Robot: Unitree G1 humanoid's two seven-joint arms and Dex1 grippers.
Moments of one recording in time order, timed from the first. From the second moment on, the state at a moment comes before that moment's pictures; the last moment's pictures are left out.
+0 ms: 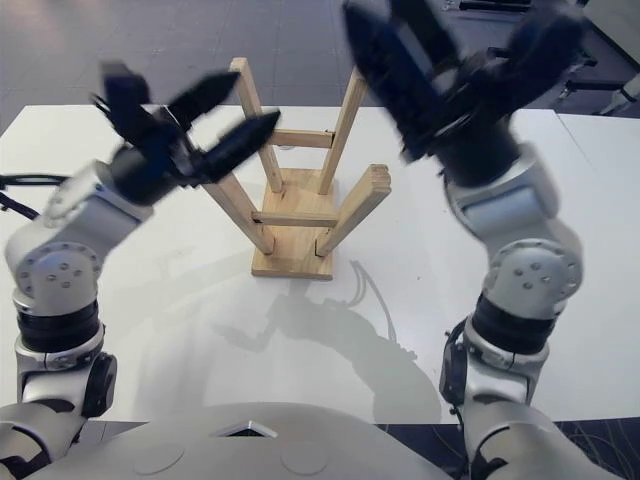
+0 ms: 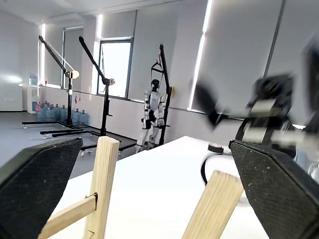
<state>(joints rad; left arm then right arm) -0.38 0.40 -0.03 -0.47 -0.88 0.60 -0.43 -0.28 -0.35 -0.18 -0.49 1.20 0.60 0.45</state>
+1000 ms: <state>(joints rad) -0.45 0.36 -0.03 -0.41 -0.85 0.61 -0.49 -0.39 -0.28 -0.25 -0.45 1.19 0.46 0.46</state>
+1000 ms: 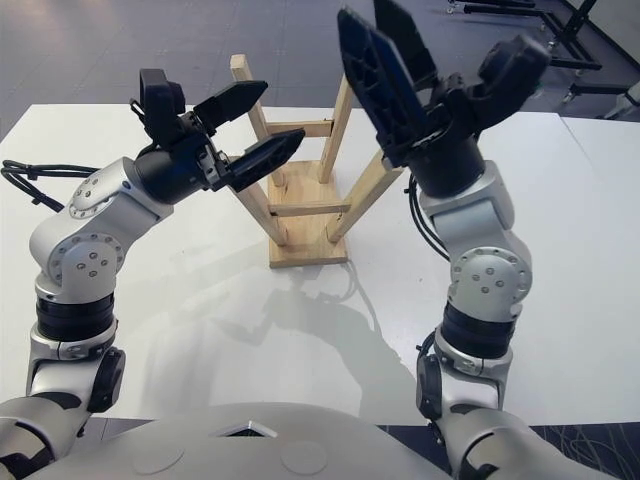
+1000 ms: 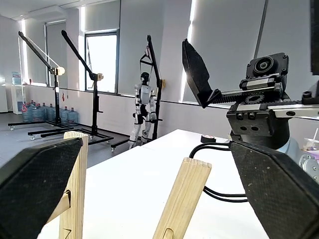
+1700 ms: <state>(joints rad) -0.18 0.42 0.18 -0.39 -0.80 0.59 -0.48 -0.20 -0.33 -0.21 -0.62 1.44 0.57 0.42</state>
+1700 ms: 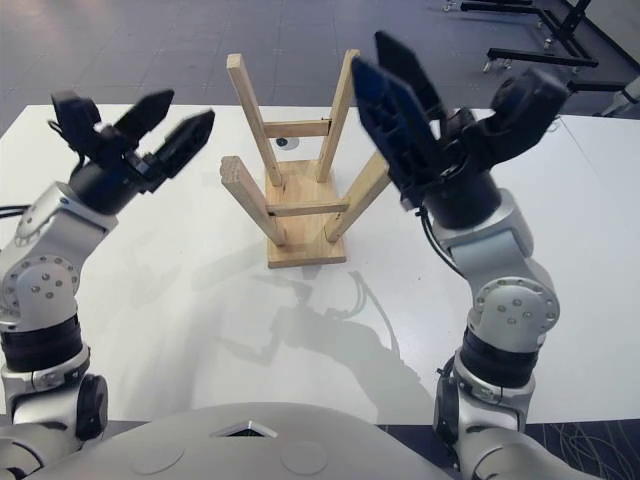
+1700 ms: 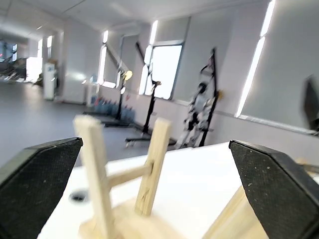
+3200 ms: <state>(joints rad) -0.19 0.35 -0.10 -0.22 -0.49 0.55 -0.63 0.11 -0.23 0.32 -0.28 0.19 0.23 0.36</state>
